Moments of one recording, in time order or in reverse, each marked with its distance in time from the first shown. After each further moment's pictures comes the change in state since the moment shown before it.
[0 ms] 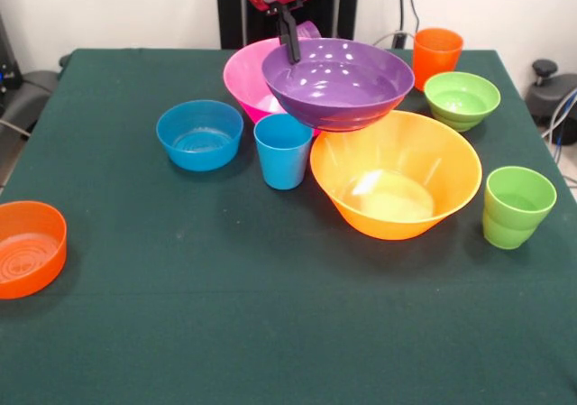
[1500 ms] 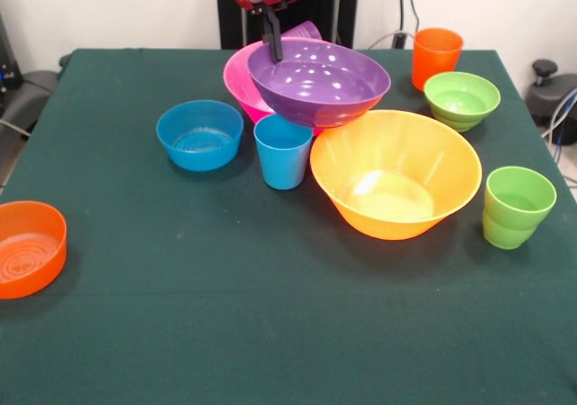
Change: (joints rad) arm -0.009 0.018 0.086 0.143 -0.189 0.181 0.195
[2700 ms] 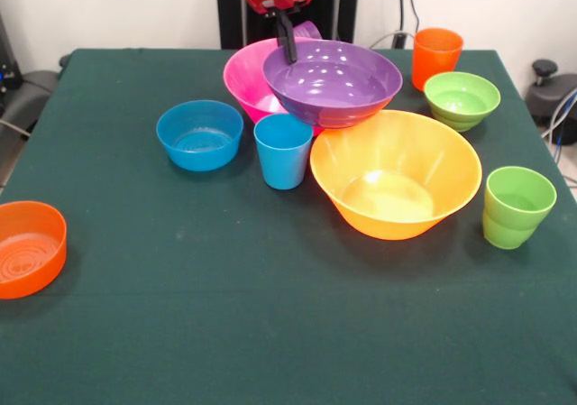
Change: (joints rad) arm 0.000 0.030 0.033 0.028 -0.010 0.000 0.046
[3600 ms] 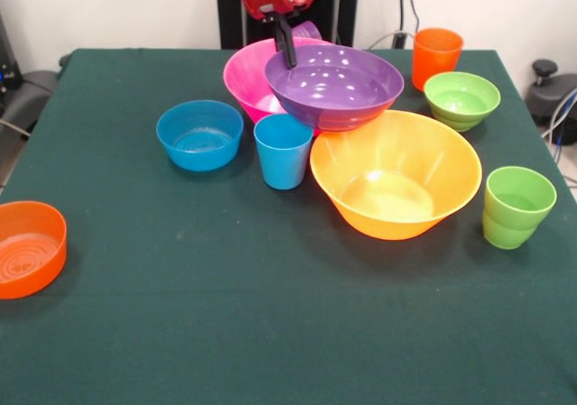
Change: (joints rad) arm 0.002 0.018 -0.007 0.000 -0.076 0.000 0.000
